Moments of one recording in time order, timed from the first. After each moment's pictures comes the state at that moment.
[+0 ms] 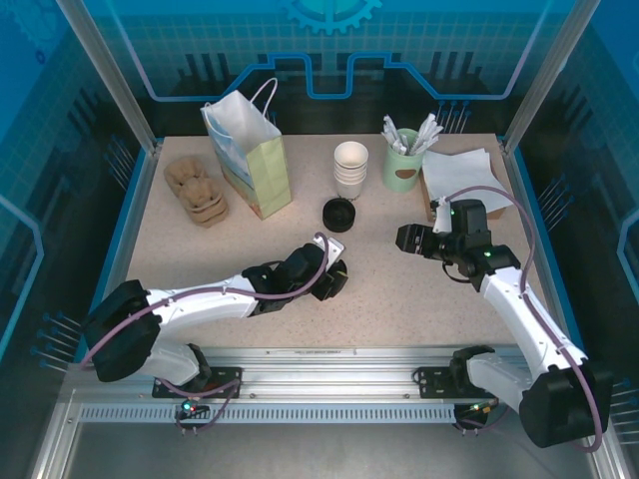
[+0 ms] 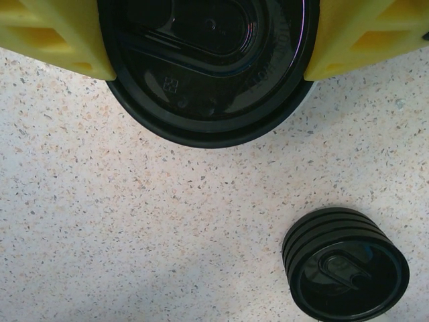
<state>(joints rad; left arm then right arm) -0.93 1.41 0.78 -0.09 -0.23 -0.19 0.17 1.04 0.80 -0.52 -0.33 0.39</state>
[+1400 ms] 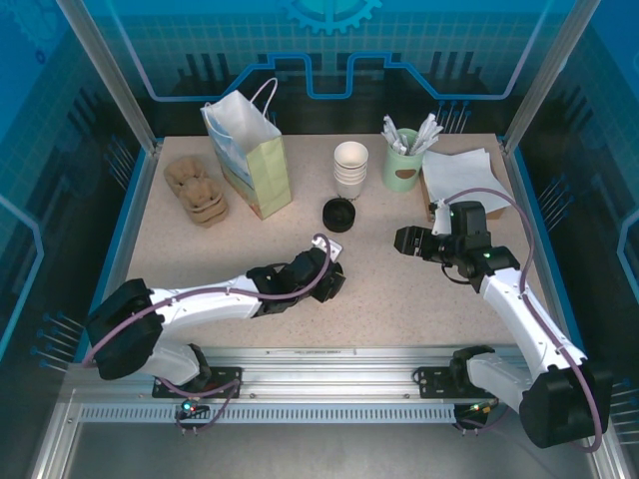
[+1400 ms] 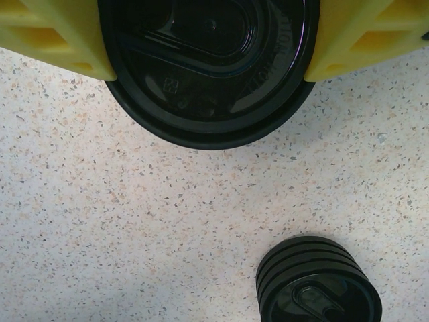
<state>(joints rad) -0.97 1.44 0.80 -0.18 -0.33 -0.30 0.17 1.04 0.78 -0.52 -0.37 0.41</state>
